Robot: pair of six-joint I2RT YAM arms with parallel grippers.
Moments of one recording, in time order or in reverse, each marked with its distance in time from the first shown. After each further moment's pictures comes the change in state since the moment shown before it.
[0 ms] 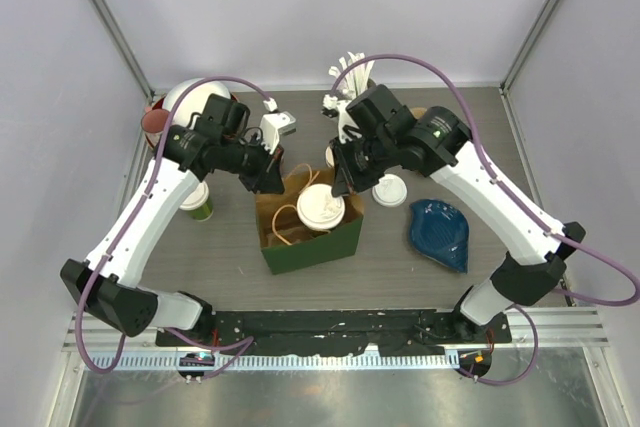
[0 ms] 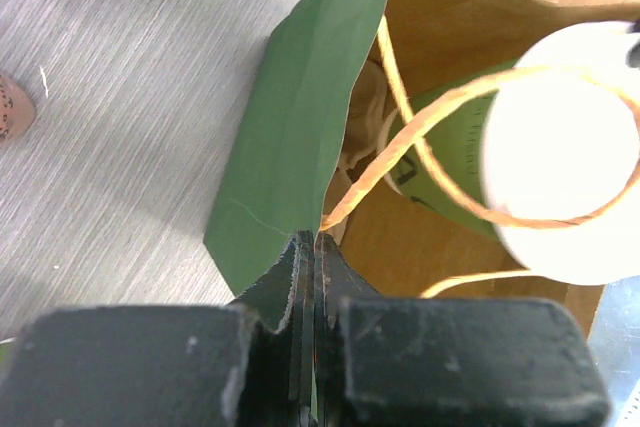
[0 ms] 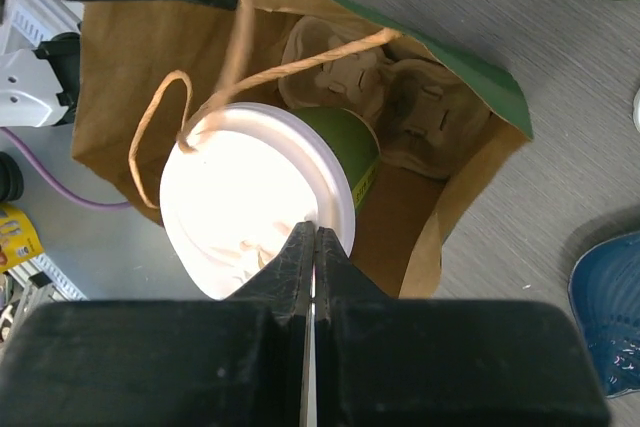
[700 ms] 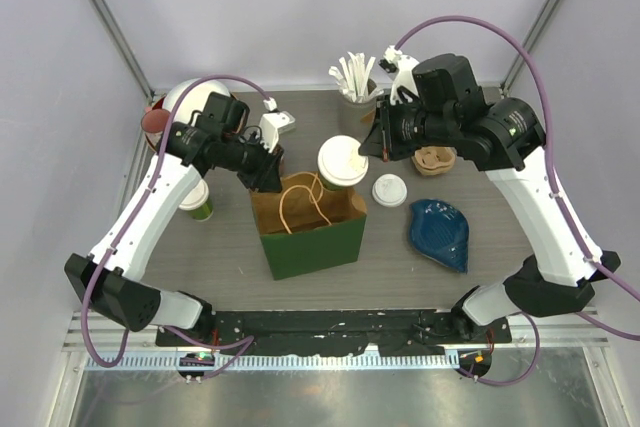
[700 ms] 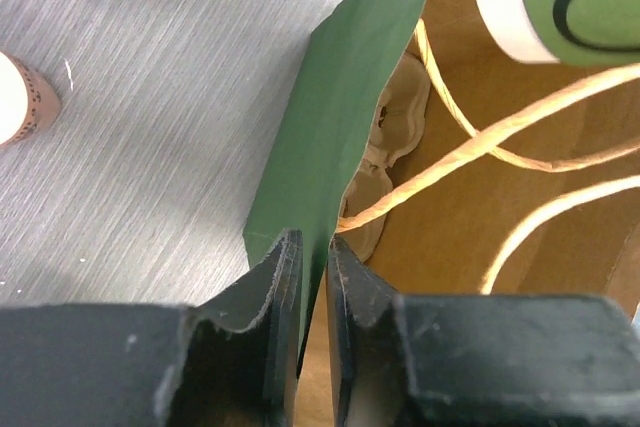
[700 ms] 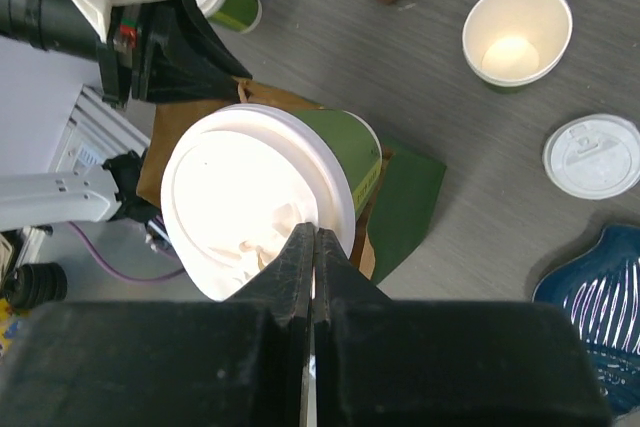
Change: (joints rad) left arm 0.032 0.023 0.000 -0.008 -0.011 0.050; right arm -0.152 -0.087 0.150 0.031 0.038 0.027
